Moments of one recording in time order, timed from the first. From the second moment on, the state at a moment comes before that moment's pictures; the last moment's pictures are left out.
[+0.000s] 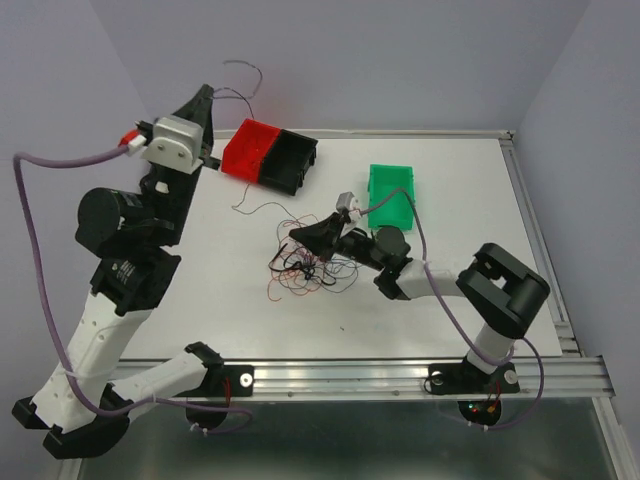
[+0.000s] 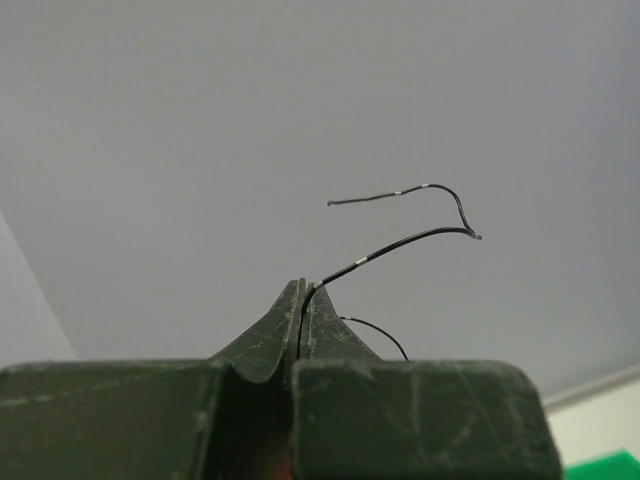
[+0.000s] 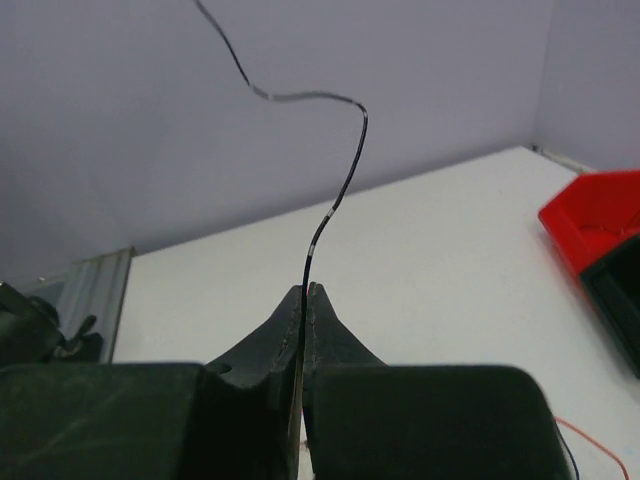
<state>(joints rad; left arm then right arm) -0.63 0.99 1.51 0.10 -0.22 0.45 0.85 1.77 0.76 1.27 -0.34 0.23</state>
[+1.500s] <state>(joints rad) -0.49 1.04 0.69 0.50 0.95 0.16 0.85 1.25 0.59 1.16 -0.14 0.21</state>
